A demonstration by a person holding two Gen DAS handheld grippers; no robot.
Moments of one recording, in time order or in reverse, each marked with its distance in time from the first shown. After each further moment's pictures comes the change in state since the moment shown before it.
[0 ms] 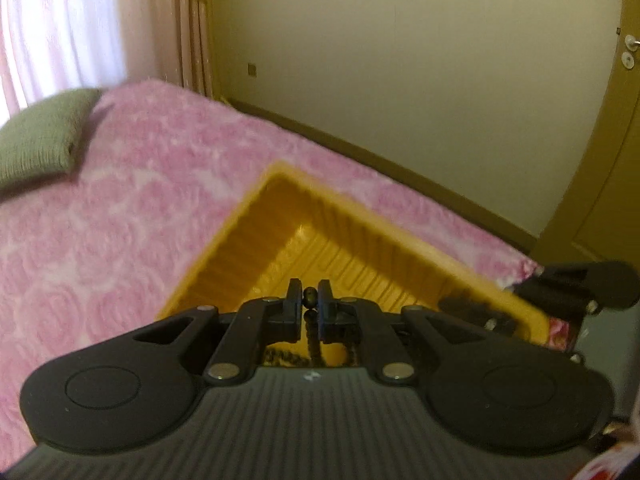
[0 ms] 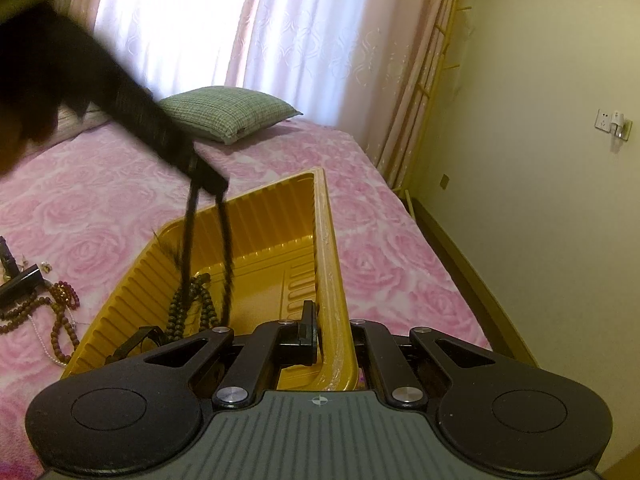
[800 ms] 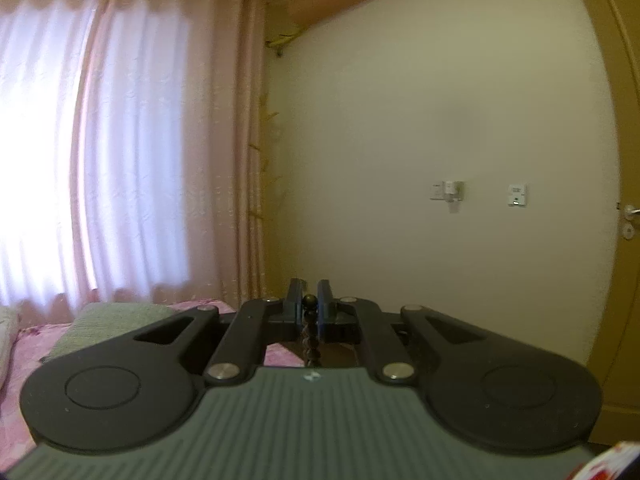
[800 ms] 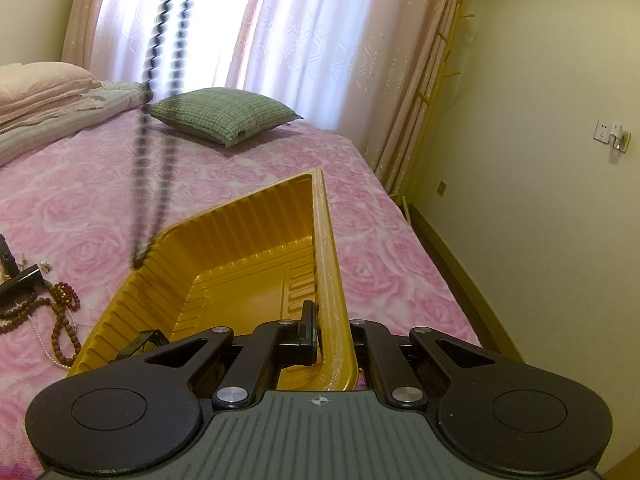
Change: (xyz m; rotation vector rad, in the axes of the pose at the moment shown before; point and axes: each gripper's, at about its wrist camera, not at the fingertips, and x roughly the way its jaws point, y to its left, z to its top) left arm -0.251 0.008 0.150 0.003 -0.630 0.141; right arm -0.004 0.006 0.004 -0.022 -0.006 -0.013
